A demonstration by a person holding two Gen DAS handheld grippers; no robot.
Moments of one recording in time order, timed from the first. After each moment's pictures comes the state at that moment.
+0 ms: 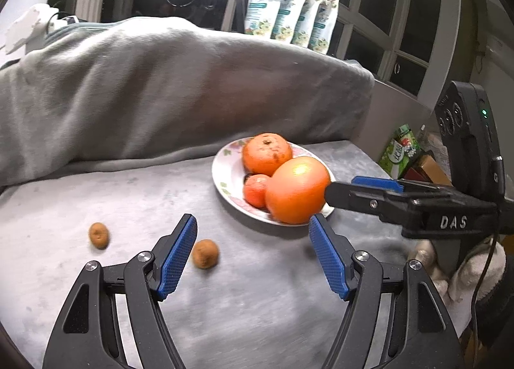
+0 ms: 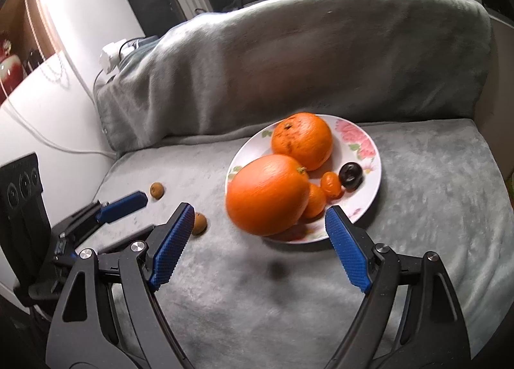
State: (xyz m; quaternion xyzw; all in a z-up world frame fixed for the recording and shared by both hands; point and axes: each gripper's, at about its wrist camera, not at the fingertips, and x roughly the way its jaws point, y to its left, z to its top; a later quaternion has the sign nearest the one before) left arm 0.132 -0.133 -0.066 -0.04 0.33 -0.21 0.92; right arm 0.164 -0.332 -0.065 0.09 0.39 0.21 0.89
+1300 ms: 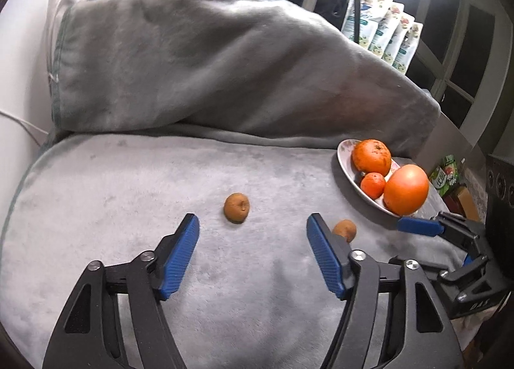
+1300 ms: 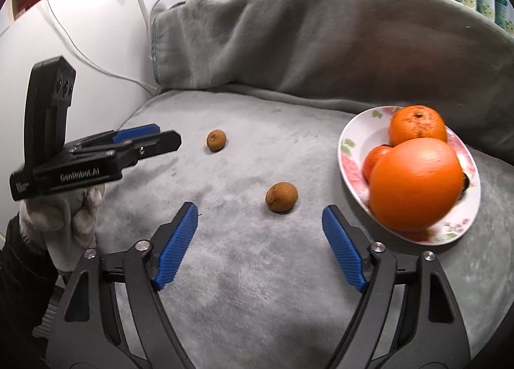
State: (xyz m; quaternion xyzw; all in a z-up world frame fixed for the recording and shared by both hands) left arm 0.144 -0.005 -0.100 -0.10 0.36 -0.11 0.92; right arm 0.145 -0.223 -0.094 -0.04 0.40 0.31 0.86
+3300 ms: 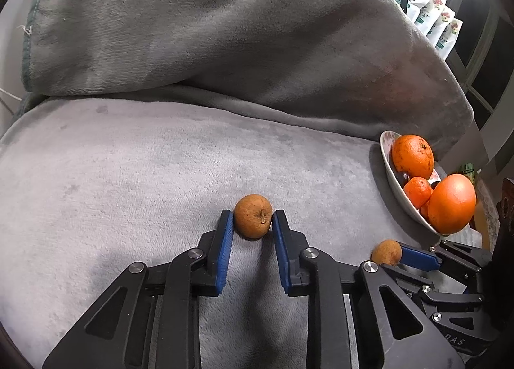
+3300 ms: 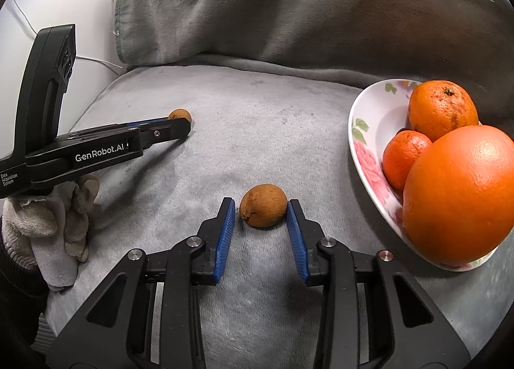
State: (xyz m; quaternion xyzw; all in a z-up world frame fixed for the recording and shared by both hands) left arm 0.199 -0.011 -0.145 -0.13 0.41 -0.08 0.90; right arm 0.183 -0.189 -0.133 -0.05 0.45 0.26 0.85
